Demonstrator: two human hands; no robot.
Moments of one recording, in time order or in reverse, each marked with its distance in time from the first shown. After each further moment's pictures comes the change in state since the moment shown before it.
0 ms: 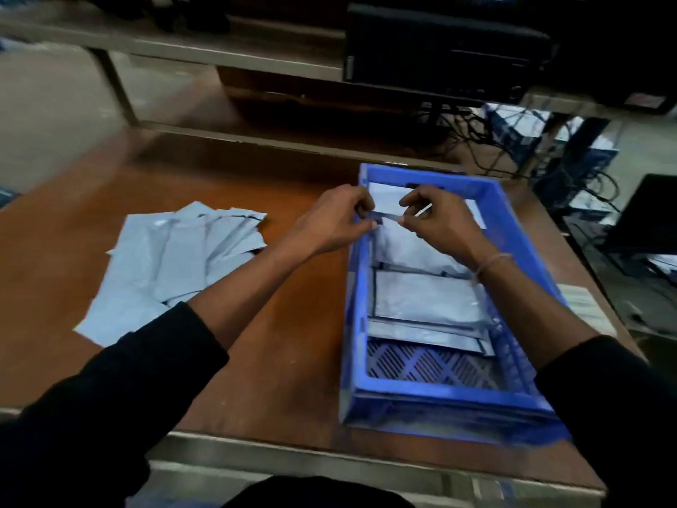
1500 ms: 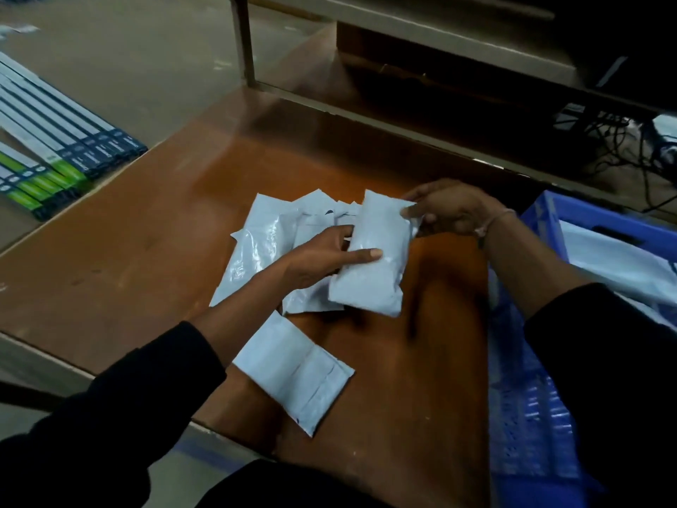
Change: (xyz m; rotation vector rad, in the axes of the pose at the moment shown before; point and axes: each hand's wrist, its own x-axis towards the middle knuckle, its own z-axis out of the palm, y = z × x) left_hand -0.108 -0.257 -0.085 -0.870 -0.135 -0.569; right_hand 0.157 -0.167 0.228 0.317 -0.652 0.421
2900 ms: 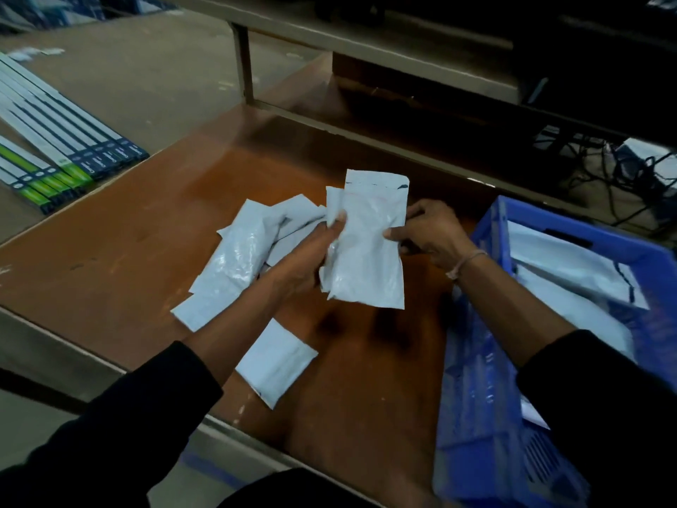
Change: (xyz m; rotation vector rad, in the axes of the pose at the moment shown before) left_hand -0.029 0.019 0.066 -0.430 0.214 -0.070; right_hand -0.088 0.034 0.003 0.045 0.268 -0.124
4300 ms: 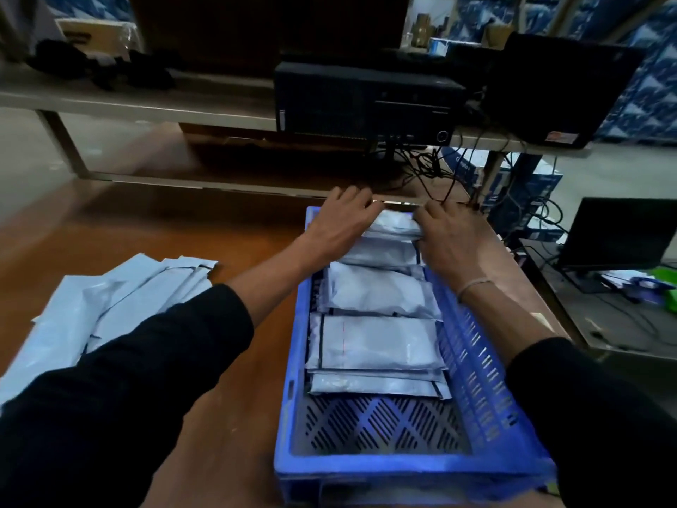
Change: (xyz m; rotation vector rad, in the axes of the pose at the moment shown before) left_hand 0.077 0.027 0.337 1.864 -0.044 1.338; right_hand -0.058 0.180 -0.304 -1.286 0.817 -0.561
